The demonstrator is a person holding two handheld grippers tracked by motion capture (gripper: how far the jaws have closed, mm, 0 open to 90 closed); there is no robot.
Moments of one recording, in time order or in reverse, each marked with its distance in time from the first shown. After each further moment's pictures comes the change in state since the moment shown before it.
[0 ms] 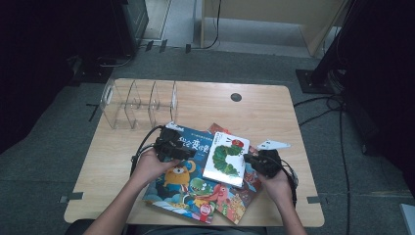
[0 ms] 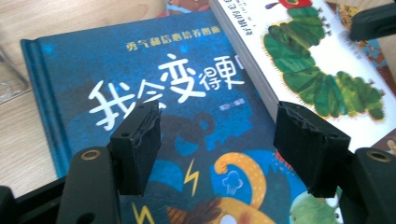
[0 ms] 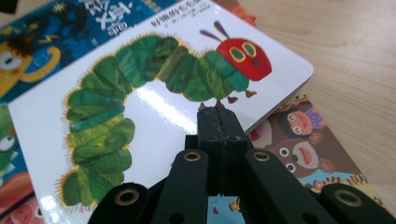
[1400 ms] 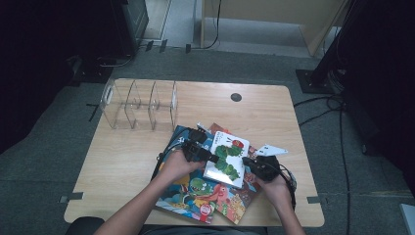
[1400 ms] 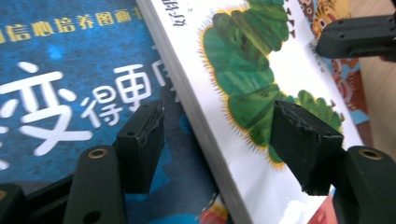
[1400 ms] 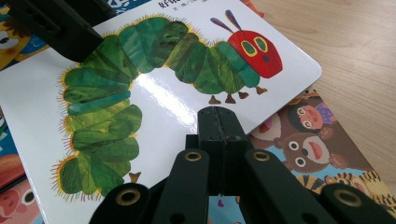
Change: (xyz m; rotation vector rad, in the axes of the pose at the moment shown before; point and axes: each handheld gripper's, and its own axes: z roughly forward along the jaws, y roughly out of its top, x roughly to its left) left arm -0.040 0.033 0.063 0.187 -0.111 -0.083; right arm 0.006 -0.014 0.003 -0.035 -0.011 -0.057
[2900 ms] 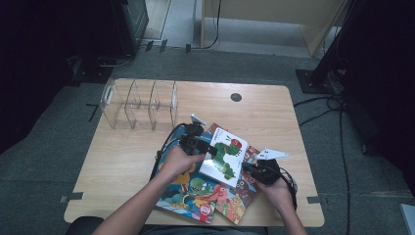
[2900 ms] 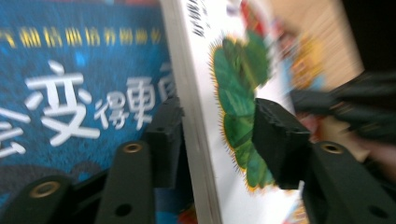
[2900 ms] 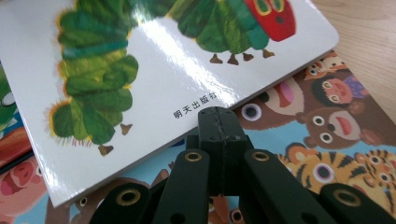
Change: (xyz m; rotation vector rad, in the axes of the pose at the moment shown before) left arm 0.007 0.010 -0.026 -0.085 -0.083 -0.190; right arm -0.002 -0.014 0.003 0.026 0.067 0.008
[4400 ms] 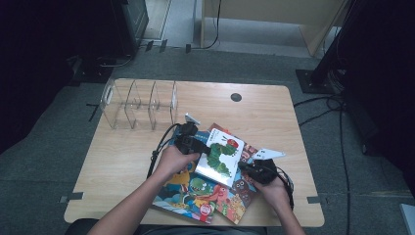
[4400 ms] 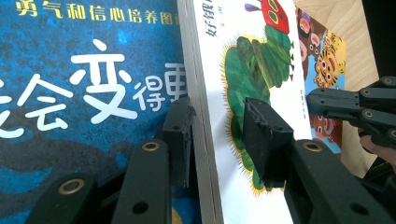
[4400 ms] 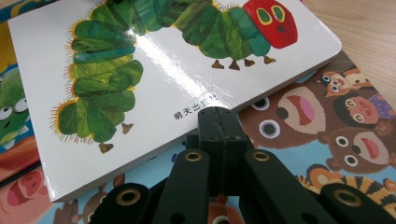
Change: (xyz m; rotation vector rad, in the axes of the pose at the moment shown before) left arm 0.018 -0.005 0.006 0.060 0.056 -0.053; right arm 0.004 0.003 0.007 -0.022 0.027 -0.027
